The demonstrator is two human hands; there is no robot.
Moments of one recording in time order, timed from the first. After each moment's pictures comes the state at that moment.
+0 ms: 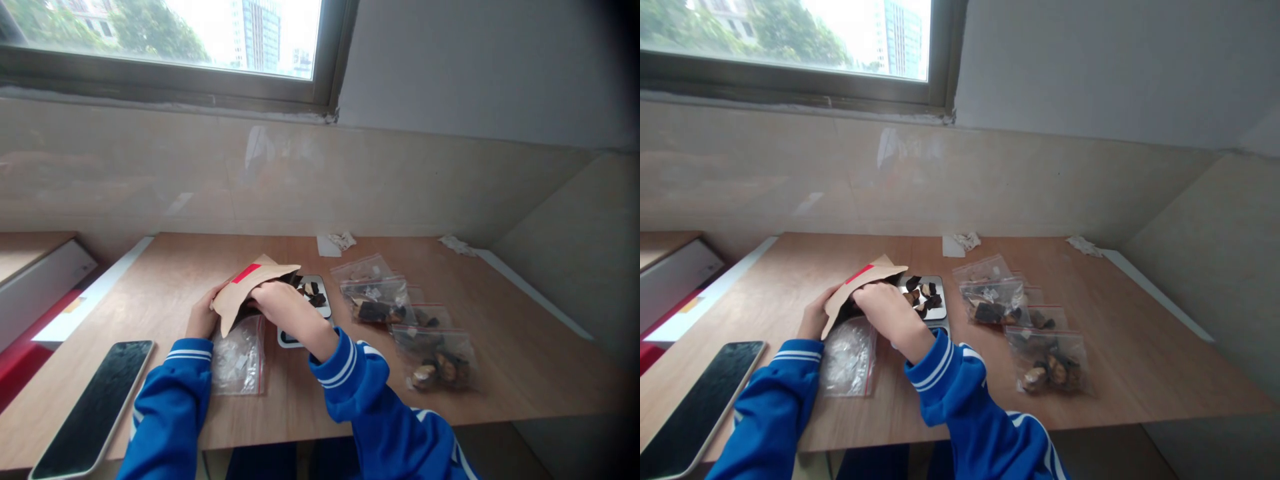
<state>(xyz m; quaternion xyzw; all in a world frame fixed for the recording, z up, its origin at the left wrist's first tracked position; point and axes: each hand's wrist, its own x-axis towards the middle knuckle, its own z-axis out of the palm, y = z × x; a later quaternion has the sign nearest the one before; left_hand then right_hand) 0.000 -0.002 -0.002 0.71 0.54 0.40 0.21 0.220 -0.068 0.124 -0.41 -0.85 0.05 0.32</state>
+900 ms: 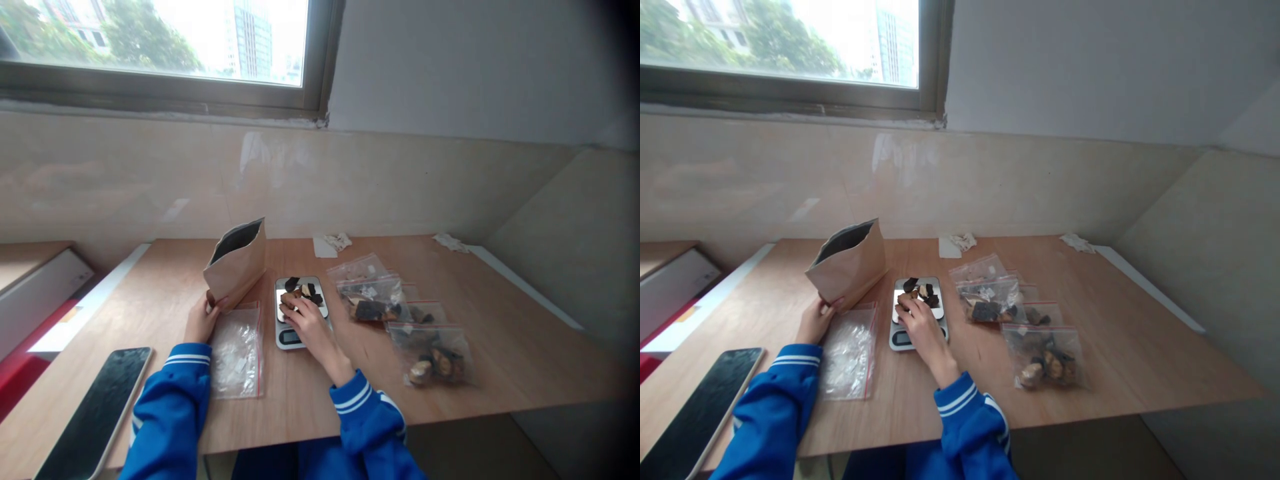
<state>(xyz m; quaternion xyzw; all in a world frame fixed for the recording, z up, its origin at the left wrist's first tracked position) -0.003 0.009 -0.004 0.69 0.60 0.35 0.17 0.275 -0.097 0.025 -0.47 -0.78 0.04 0.40</state>
